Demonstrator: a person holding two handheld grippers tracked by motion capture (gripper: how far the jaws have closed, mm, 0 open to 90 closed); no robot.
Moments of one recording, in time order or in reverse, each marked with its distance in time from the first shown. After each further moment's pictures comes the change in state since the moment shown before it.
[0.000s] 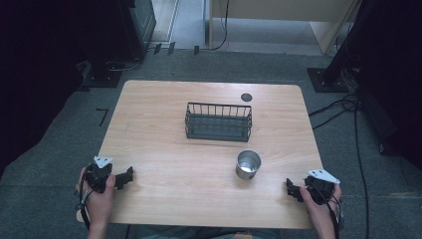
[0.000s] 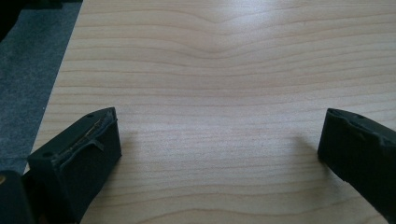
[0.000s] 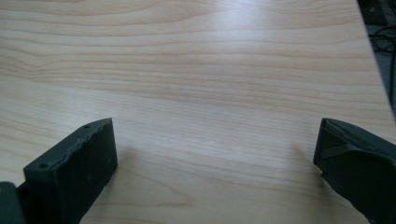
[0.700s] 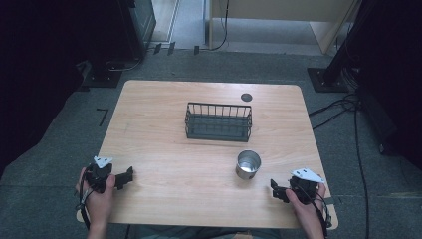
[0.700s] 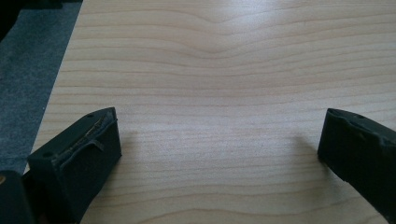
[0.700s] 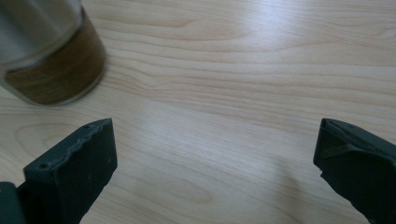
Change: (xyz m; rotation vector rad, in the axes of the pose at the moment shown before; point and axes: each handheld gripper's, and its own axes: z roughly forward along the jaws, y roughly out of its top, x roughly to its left) left arm 0.000 0.000 0.000 0.000 0.000 0.000; right arm 0.045 0.010 -0.006 -0.034 0.121 -0.057
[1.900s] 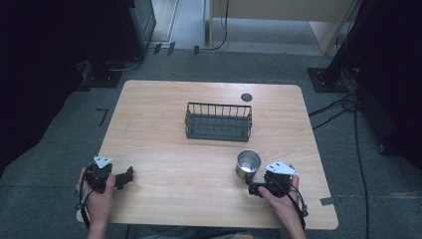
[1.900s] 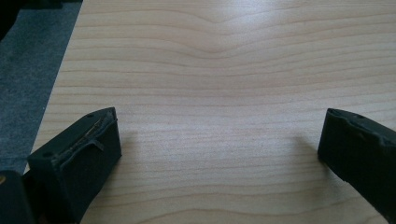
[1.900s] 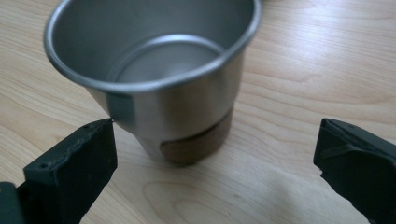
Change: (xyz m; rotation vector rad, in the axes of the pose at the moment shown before) left arm 0.000 0.000 0.000 0.000 0.000 0.000; right arm 0.063 0.027 0.019 -0.031 0.153 -0.081
